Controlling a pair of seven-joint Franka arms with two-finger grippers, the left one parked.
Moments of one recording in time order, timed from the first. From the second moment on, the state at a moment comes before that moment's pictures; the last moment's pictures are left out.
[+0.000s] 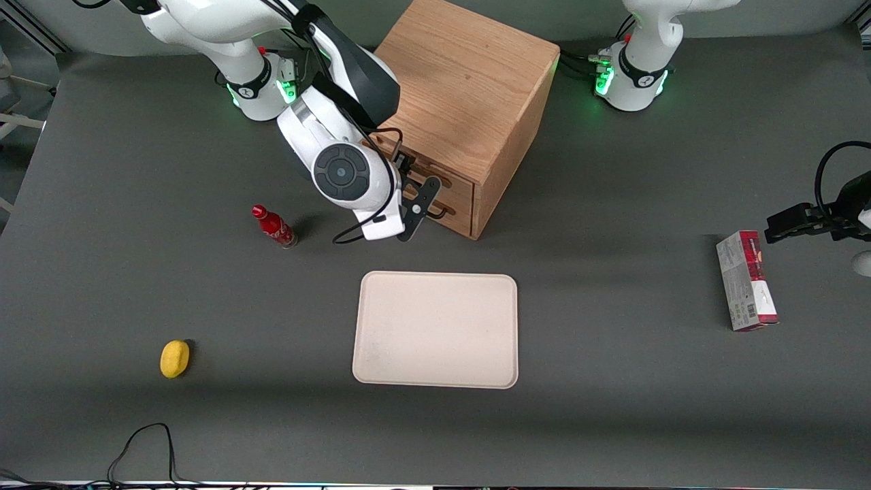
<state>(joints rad) 0.50 0.48 0.19 -1.47 0.20 1.64 -0.35</state>
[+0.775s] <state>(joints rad) 0.46 0.48 0.18 -1.50 0.19 1.69 -0.43</state>
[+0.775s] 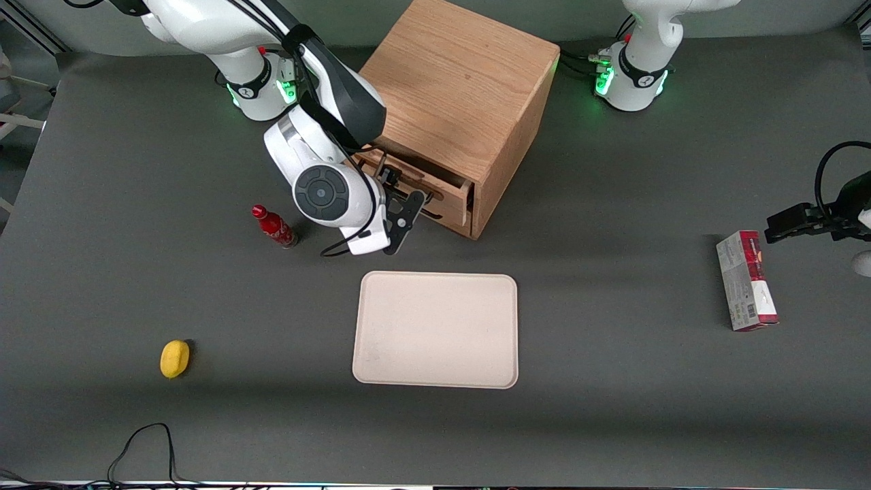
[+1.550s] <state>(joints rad) 0.37 0.53 0.17 -1.44 0.16 1.73 -0.48</state>
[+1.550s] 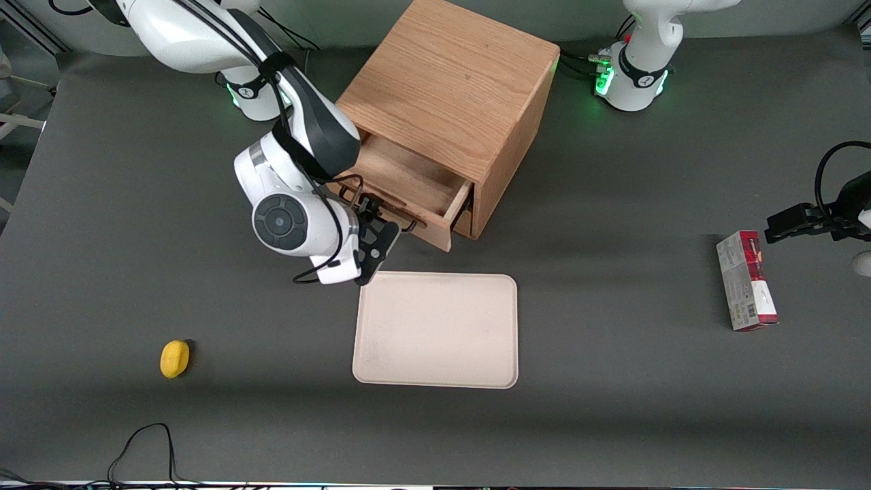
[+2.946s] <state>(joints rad) 0.26 0.64 0.16 -1.26 0.16 1.73 -0.56</state>
